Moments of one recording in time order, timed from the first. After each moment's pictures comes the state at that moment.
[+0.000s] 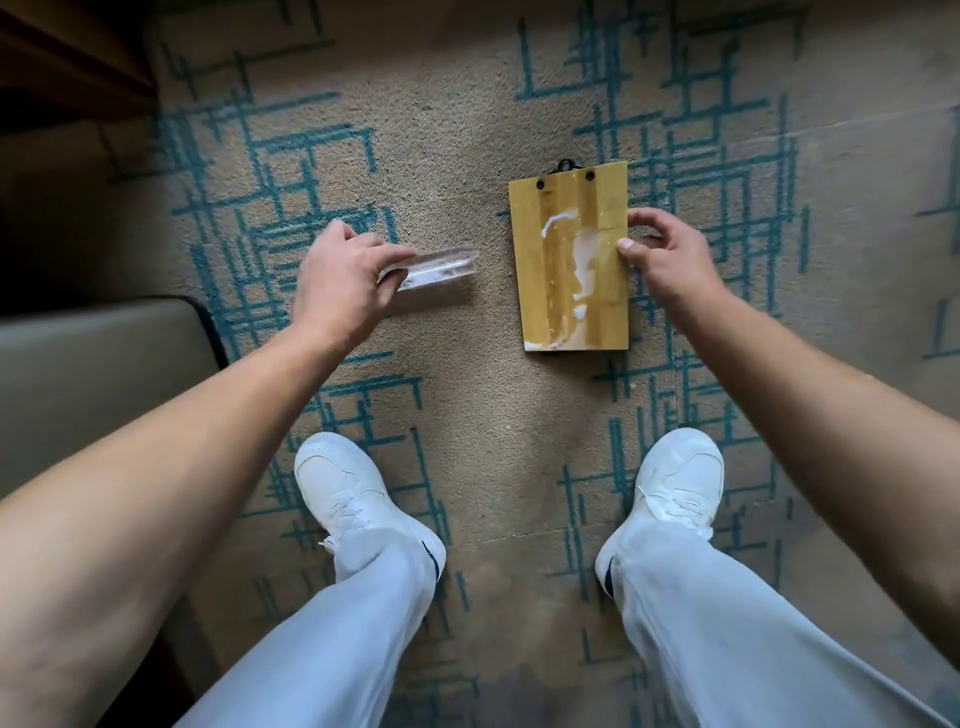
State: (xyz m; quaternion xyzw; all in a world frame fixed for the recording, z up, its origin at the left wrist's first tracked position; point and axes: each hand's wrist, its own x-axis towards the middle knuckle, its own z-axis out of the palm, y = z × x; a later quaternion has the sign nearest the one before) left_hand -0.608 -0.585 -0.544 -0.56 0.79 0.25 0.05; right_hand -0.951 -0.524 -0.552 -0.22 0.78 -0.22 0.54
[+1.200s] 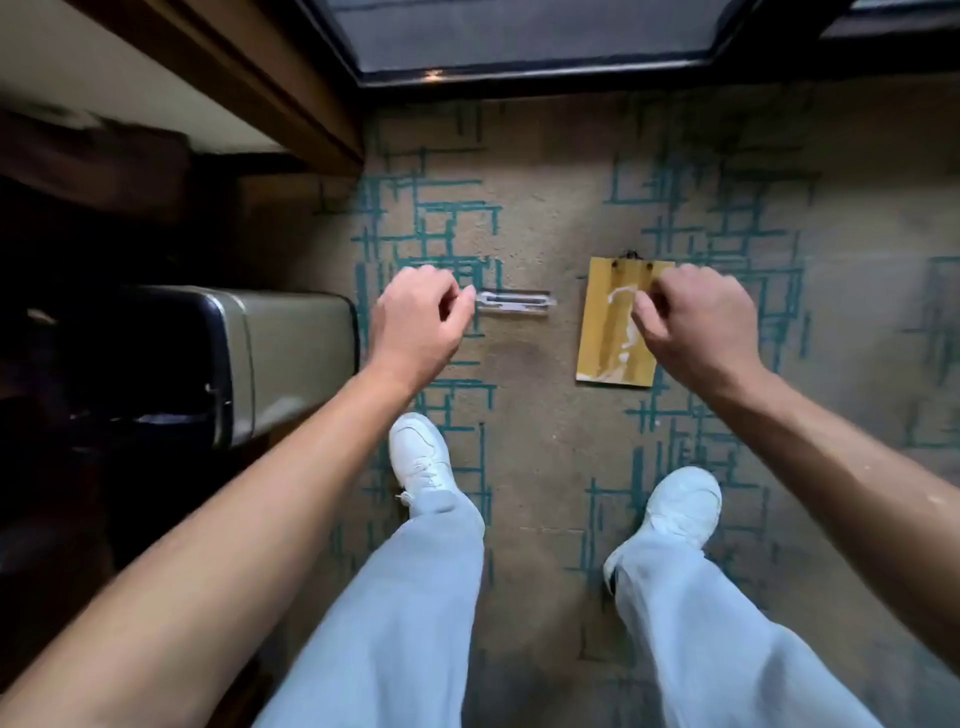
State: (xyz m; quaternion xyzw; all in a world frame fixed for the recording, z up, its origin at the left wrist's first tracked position) left_hand -0.594 -0.566 -0.357 -0.66 0.69 0.29 -0.08; right_hand -0.883 -0.547 -0.371 -0.67 0.71 0.00 0.19
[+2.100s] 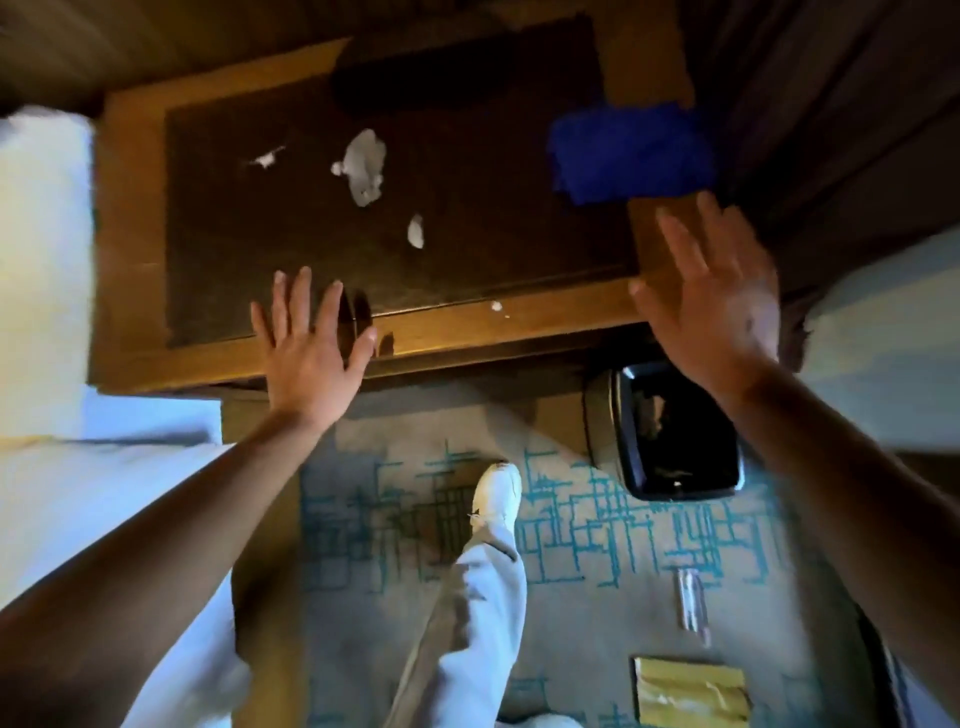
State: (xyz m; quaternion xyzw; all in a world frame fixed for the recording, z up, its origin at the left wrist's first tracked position) left_hand -0.194 -0.128 -0.107 -1.00 0.05 0.03 0.00; right_hand -0.230 -0.542 -0.075 -0.99 0.06 -0.02 0.12
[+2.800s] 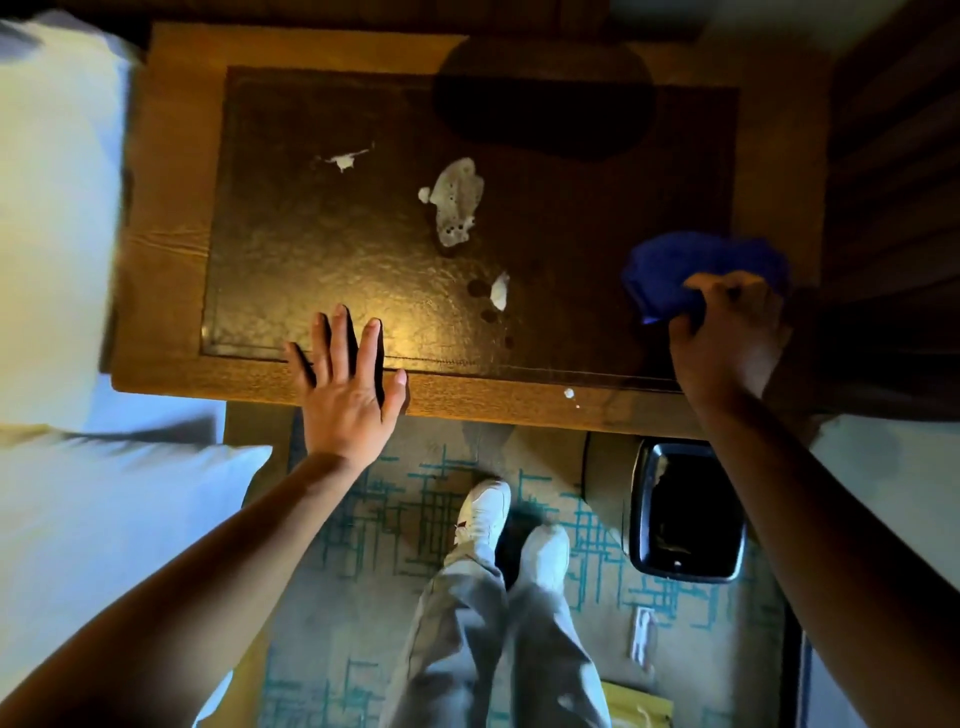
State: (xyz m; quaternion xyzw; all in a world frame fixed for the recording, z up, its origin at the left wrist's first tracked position) left_hand -0.175 -0.095 -0.144 -1.00 -0.02 0.07 -0.03; right_hand -0.102 -0.479 -0.101 -0.98 0.16 0.03 0.09
